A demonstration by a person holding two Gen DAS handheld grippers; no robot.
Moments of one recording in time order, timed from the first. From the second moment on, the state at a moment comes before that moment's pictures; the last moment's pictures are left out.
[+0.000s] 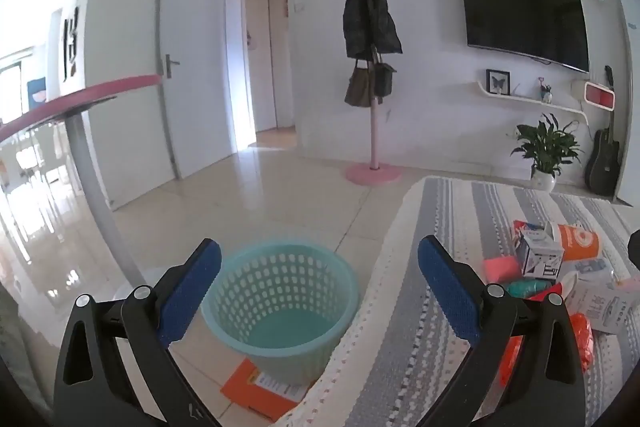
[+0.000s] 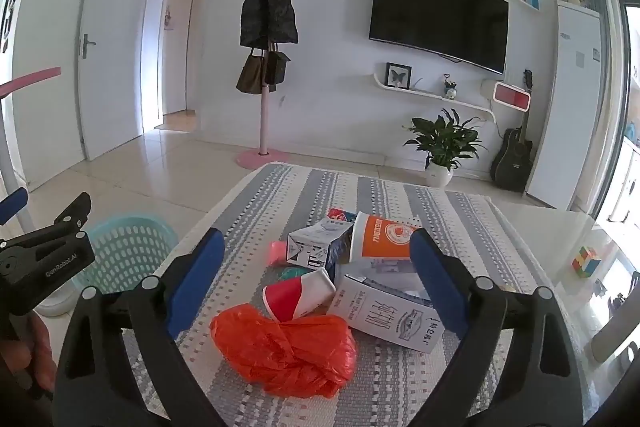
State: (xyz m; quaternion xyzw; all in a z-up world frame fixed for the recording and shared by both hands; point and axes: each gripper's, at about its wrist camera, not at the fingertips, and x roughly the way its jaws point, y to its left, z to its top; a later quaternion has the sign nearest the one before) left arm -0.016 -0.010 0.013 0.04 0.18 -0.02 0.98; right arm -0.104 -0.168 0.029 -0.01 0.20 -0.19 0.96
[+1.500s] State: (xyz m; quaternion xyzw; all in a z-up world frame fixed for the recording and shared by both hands) left arm -0.018 0.004 0.012 0.01 0.17 -0.01 0.99; right arm -0.102 -0.164 0.027 0.00 0.21 -0.17 0.96
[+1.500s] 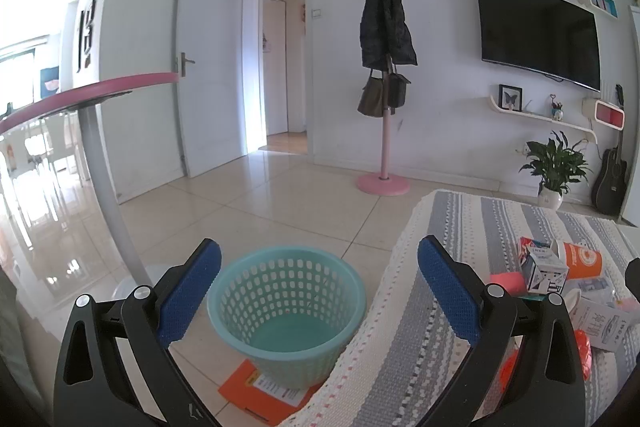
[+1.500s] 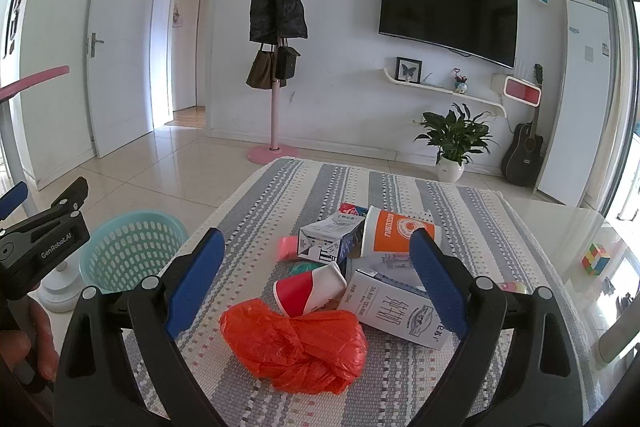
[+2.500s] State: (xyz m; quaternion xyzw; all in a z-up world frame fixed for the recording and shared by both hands) left arm -0.014 -0.062 -0.009 0.00 0.31 -0.28 0.91; right arm -0.156 -0.264 0.054 0.02 0.19 -0.28 0.94
